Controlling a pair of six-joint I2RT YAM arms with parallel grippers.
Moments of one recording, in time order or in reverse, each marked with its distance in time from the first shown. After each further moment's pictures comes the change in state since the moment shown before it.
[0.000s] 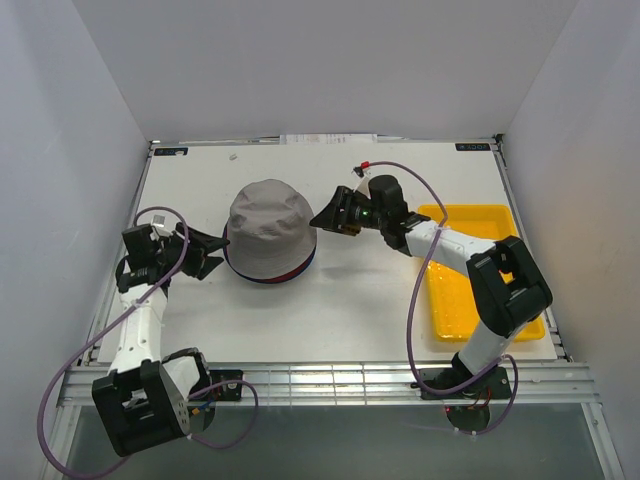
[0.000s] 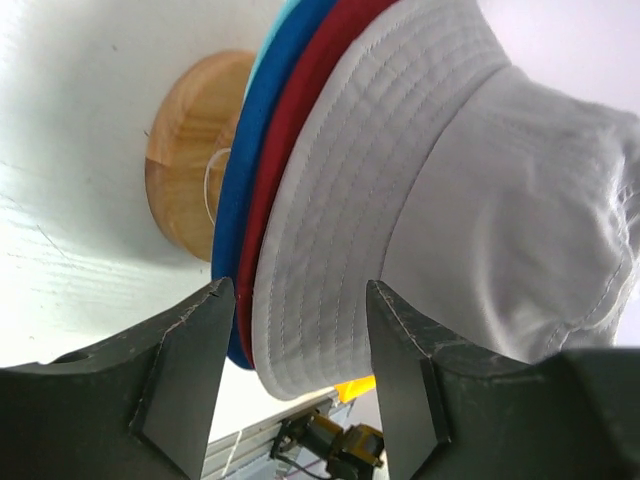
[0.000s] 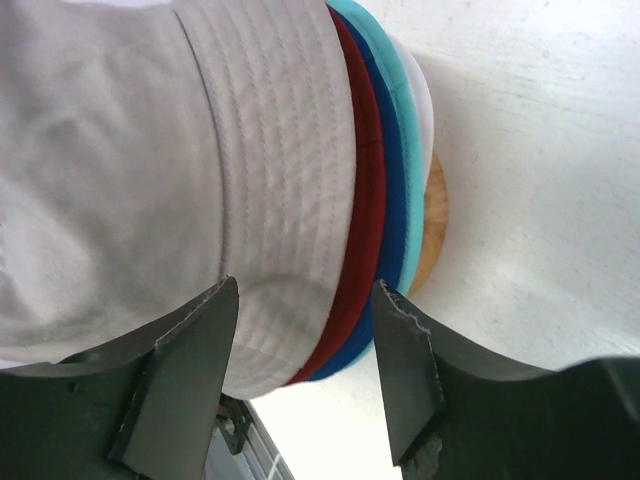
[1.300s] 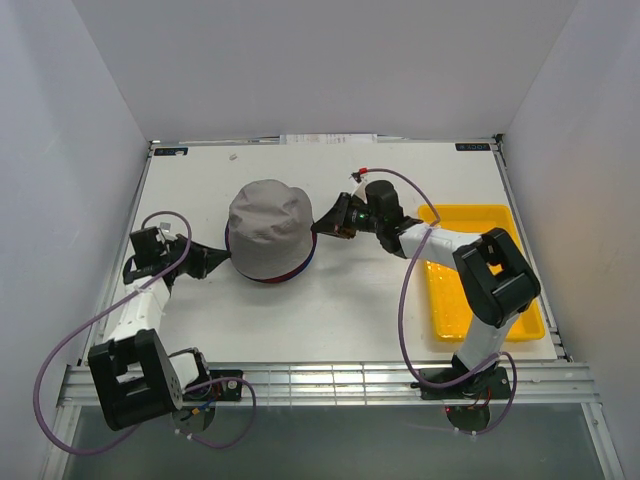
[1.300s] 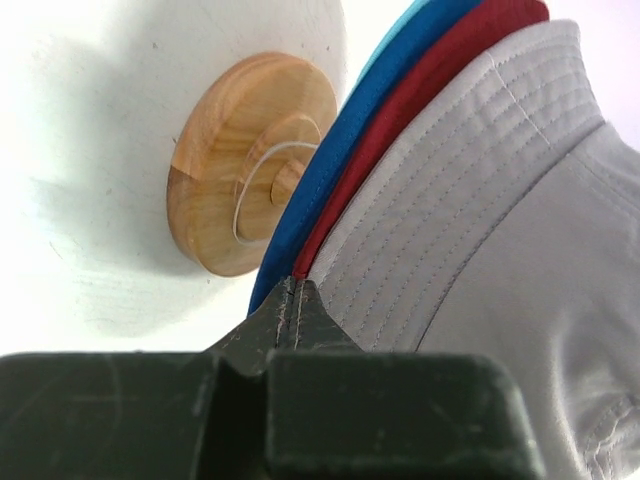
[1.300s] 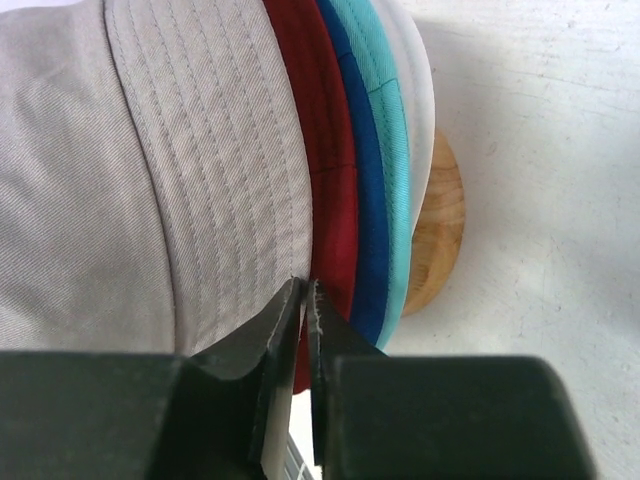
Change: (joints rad) left arm 0.000 0.122 -0.077 0.132 0.037 -0.081; right arm 0.000 0.095 -0.008 0.140 -0.044 0.125
